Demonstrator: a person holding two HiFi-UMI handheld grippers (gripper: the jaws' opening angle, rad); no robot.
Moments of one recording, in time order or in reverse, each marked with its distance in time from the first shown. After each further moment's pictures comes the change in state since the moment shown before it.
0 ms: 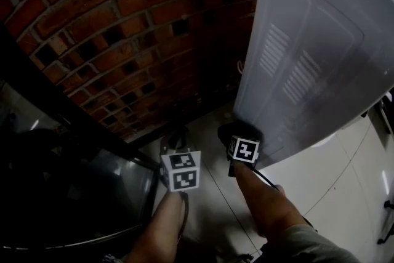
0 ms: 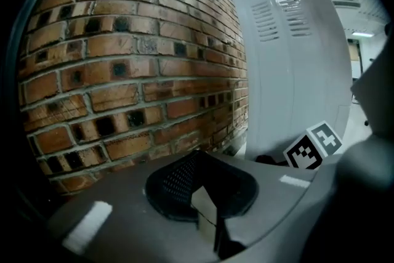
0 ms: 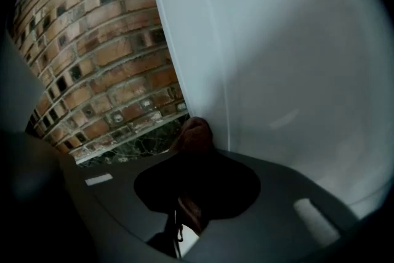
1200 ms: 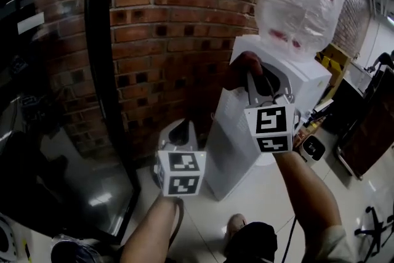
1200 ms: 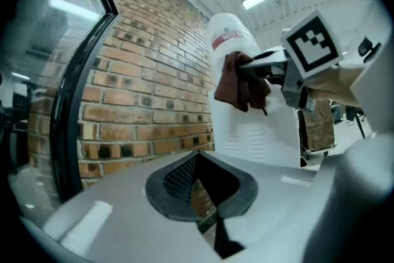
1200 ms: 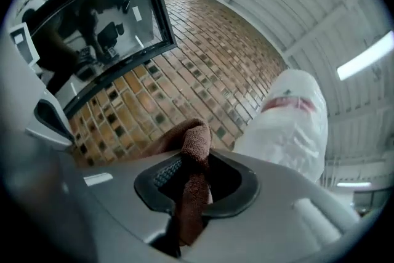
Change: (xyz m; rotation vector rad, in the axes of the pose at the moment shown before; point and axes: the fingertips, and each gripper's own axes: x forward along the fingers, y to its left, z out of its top) left arm -0.211 -0.032 0.233 -0.015 -0.445 -0.070; right arm -0.504 0.135 0.360 -0.977 -1.050 -0.110
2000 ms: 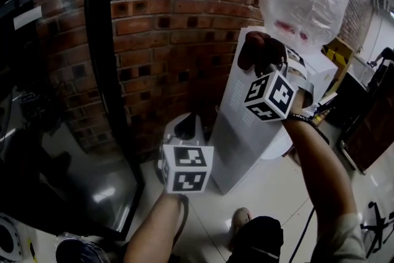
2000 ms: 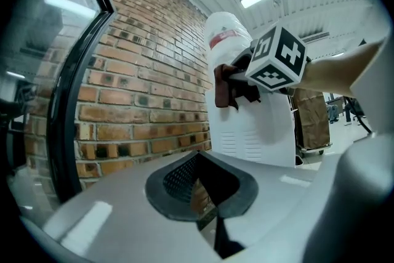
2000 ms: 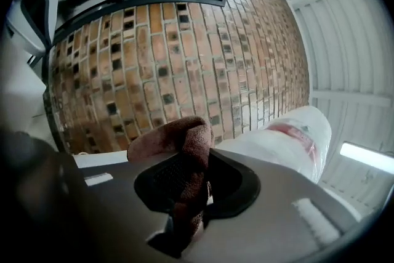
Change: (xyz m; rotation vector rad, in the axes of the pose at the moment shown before) left arm -0.001 -0.004 0.002 0.008 0.025 -0.035; right arm 0.052 -0.022 -0.024 -0.561 0.233 -0.104
